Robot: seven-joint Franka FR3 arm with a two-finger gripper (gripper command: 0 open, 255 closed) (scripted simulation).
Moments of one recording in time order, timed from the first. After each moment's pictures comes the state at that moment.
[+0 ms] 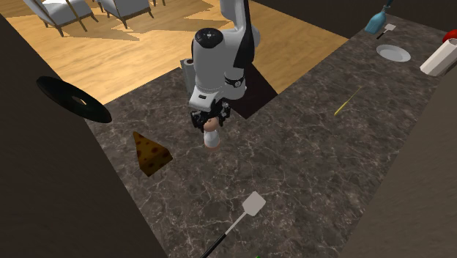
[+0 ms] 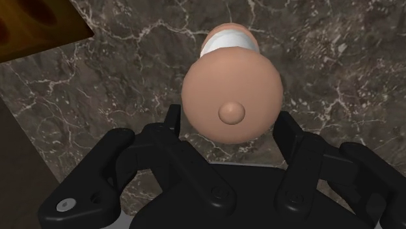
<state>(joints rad) -0.11 -0.30 -0.48 -2.47 -0.23 2.27 -0.47</state>
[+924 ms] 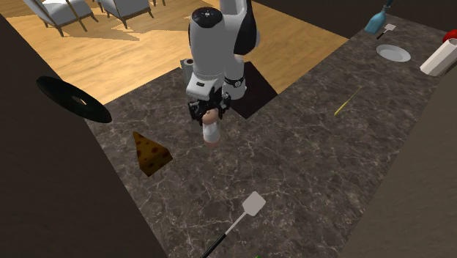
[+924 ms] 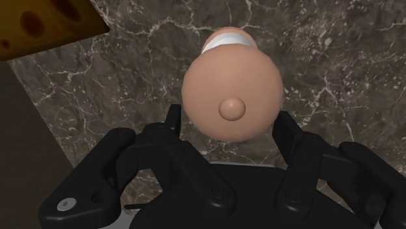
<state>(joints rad) -0.11 -0.36 -0.46 -2.39 -0.24 2.14 -0.46</state>
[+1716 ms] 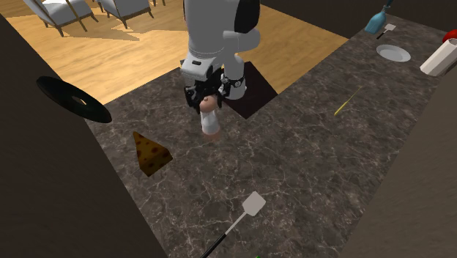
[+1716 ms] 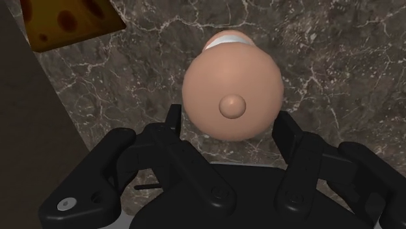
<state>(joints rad) -0.11 -0.40 -0.43 -2.27 -0.23 1.97 -0.47</state>
